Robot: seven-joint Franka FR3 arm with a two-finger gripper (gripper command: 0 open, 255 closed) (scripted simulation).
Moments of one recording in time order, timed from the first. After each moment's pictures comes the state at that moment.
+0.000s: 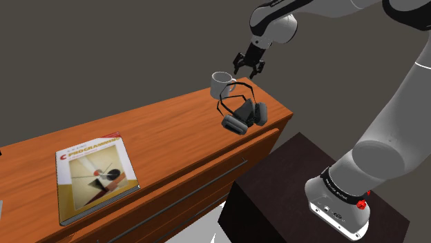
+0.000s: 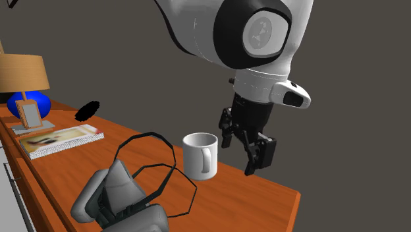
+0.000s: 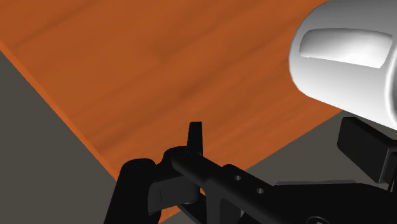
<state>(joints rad) -0.15 0.23 -0.06 -2.03 0.35 2.28 0.08</state>
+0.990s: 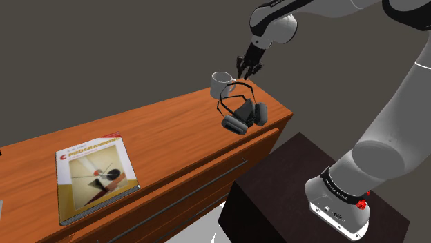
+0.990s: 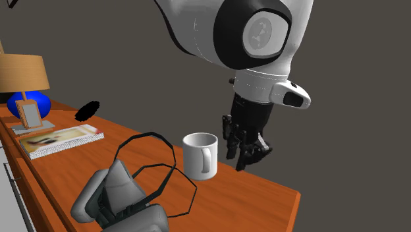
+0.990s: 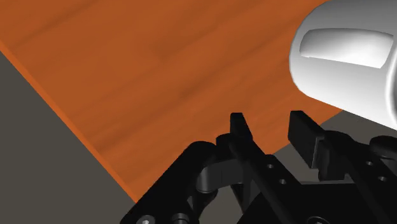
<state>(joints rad) -0.15 0.23 -0.06 -2.03 0.35 2.28 0.08</state>
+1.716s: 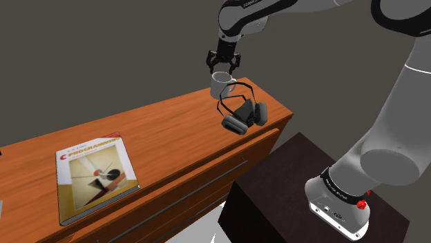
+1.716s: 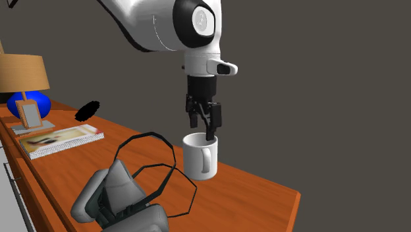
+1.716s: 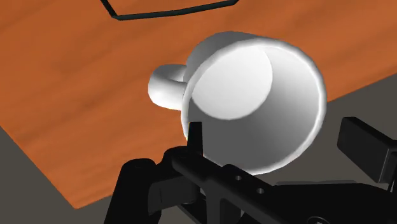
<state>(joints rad) 0.07 0.29 -0.02 -1.84 0.06 2.18 0.48</state>
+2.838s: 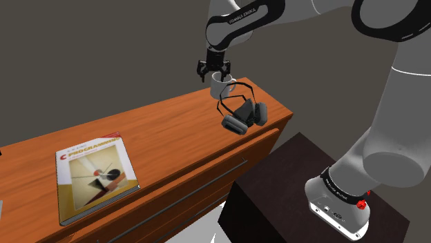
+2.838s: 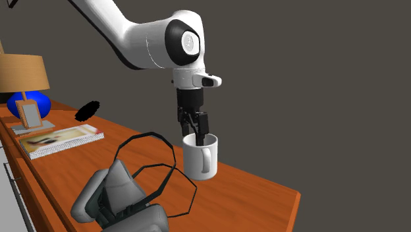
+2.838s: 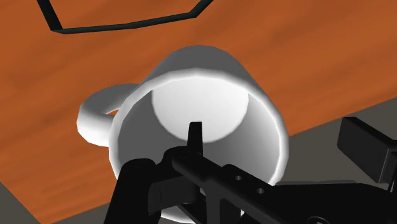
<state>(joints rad) 0.14 0.38 -0.01 -1.80 -0.01 2.20 0.59</state>
